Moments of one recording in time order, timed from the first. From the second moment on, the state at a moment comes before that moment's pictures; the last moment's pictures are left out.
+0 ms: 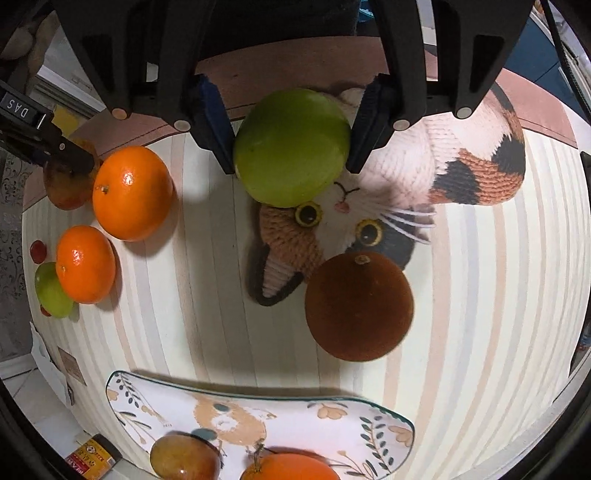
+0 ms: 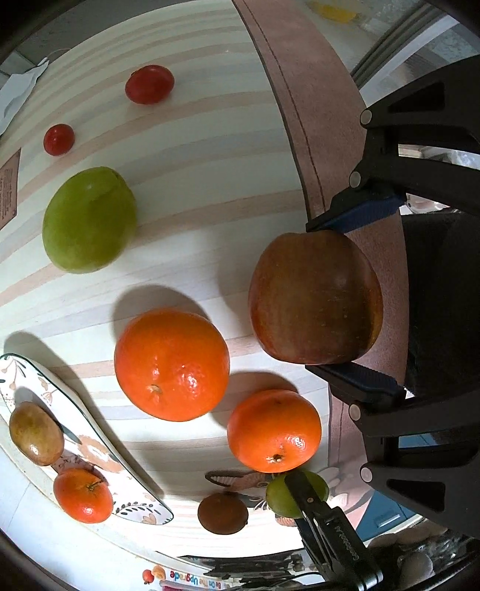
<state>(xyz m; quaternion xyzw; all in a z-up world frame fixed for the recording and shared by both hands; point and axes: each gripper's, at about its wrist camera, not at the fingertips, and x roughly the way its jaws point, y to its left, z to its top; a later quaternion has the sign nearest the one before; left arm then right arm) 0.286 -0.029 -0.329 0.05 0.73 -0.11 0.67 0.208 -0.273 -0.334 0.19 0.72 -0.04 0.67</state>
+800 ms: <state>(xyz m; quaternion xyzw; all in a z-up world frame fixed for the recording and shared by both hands) 0.422 -0.013 -0.239 -0.03 0.68 -0.08 0.73 0.378 -0.240 -0.259 0.15 0.64 0.00 0.75</state>
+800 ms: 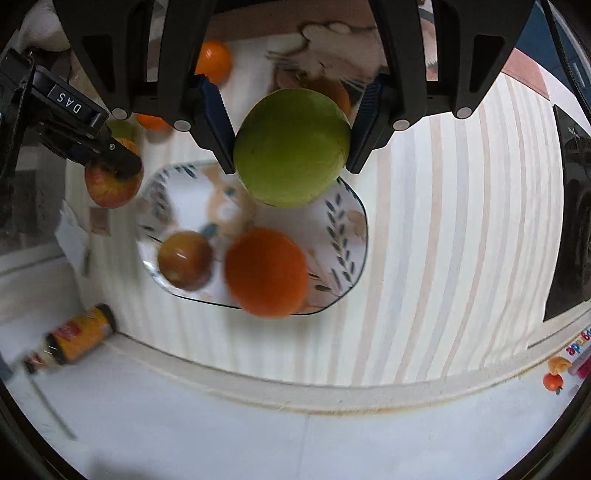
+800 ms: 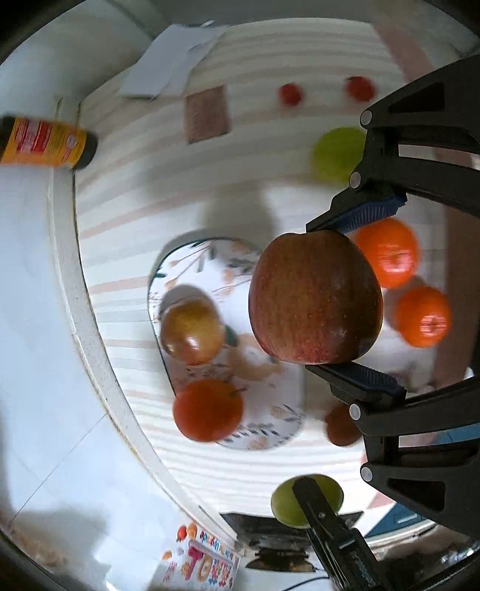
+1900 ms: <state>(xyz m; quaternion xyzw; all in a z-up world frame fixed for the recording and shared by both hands) 0.458 0.004 -0.265 -0.03 0.69 -0.03 0.72 0.435 -0.237 -0.290 0.12 0.66 -0.01 0.74</state>
